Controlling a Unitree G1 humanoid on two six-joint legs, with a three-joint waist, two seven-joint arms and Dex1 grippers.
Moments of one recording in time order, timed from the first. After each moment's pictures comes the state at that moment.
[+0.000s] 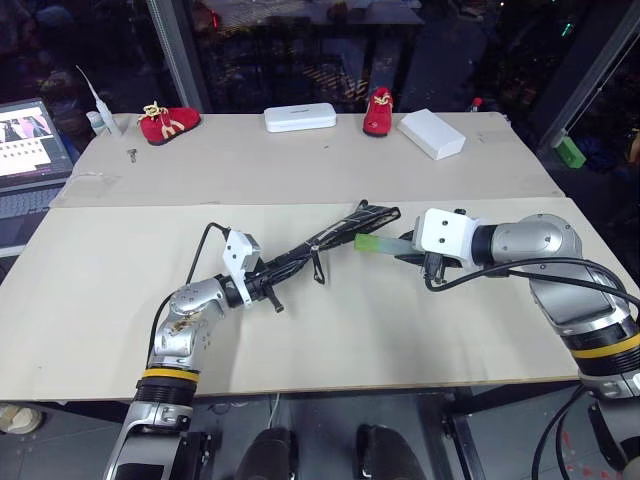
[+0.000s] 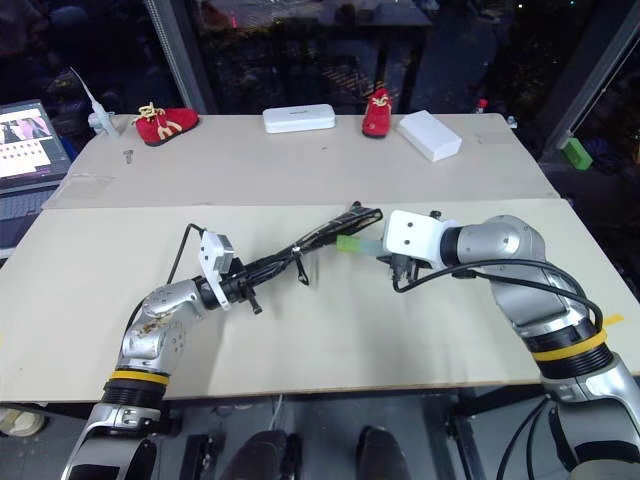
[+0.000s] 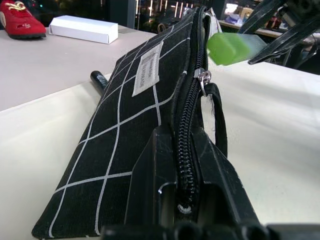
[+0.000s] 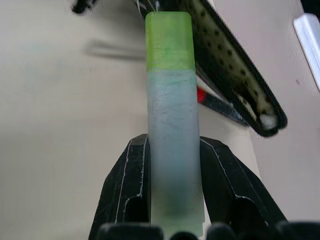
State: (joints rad) left arm -0.41 0.33 0.01 0.21 -0.36 0.15 -0.95; right arm -0.65 -0.85 0.27 -0.11 -0.07 0.28 1.01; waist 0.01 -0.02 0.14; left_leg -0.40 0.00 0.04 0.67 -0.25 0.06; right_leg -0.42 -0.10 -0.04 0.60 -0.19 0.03
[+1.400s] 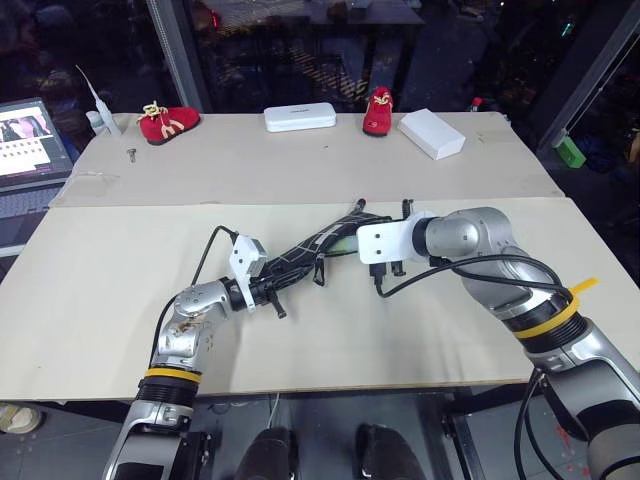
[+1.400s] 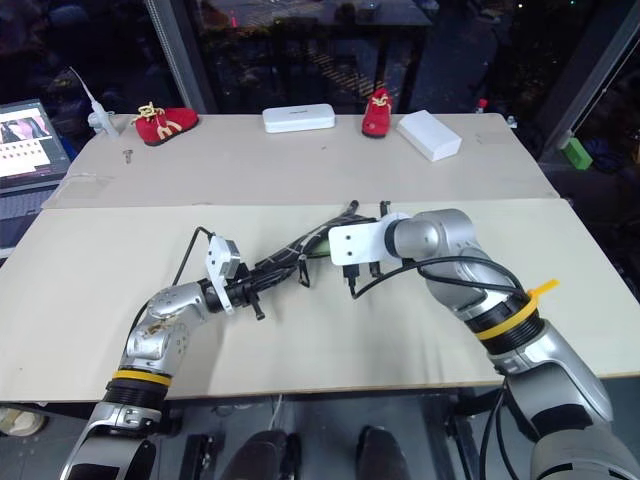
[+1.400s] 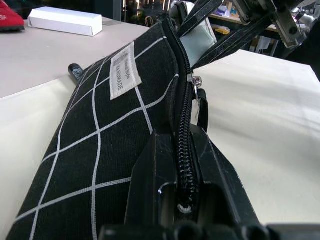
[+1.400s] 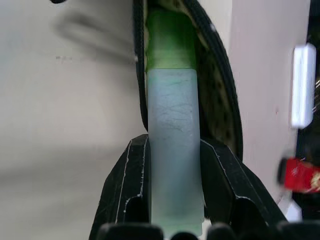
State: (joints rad) left arm -0.41 0.34 -0.02 0.23 -0.35 0.13 -0.98; right arm -0.82 -0.67 0.51 -0.04 -0.46 0.19 0.96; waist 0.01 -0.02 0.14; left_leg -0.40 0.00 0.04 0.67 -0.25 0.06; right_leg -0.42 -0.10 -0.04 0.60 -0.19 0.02
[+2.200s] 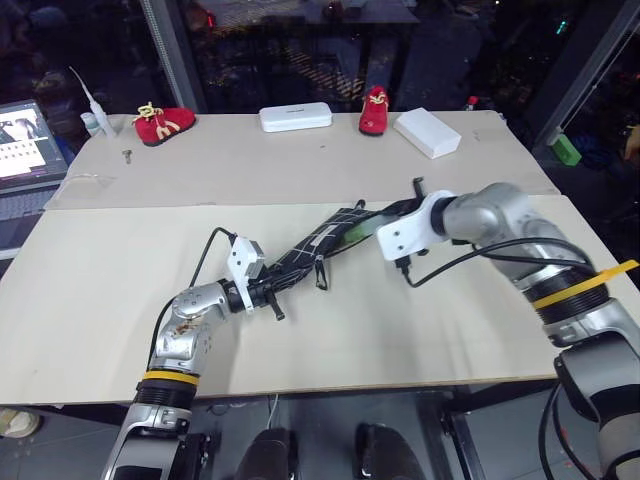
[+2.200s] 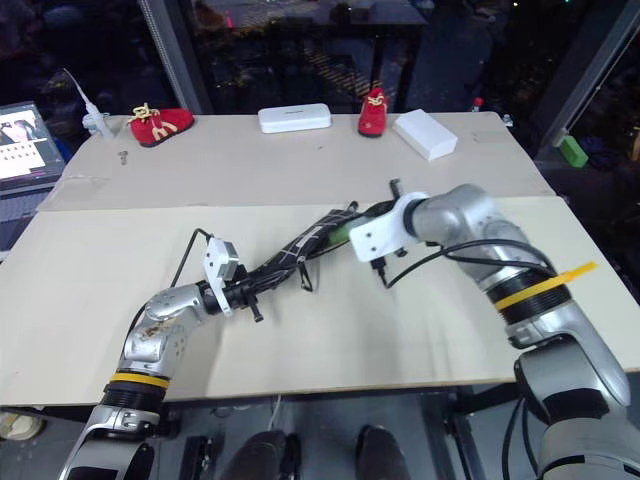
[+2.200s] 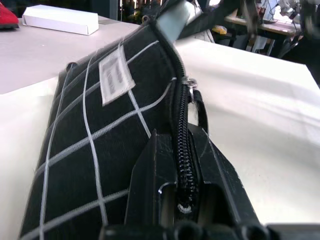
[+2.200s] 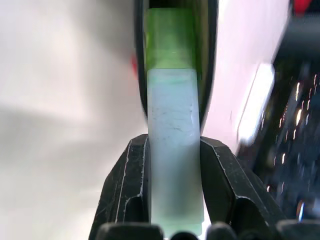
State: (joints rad) left arm -0.40 0.34 -0.02 0.21 -0.36 0.14 -0.99; right arm -0.93 -0.75 0.45 0.25 -0.50 -0.25 0.93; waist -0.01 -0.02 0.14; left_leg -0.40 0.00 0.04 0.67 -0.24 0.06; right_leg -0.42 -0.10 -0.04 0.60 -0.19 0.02
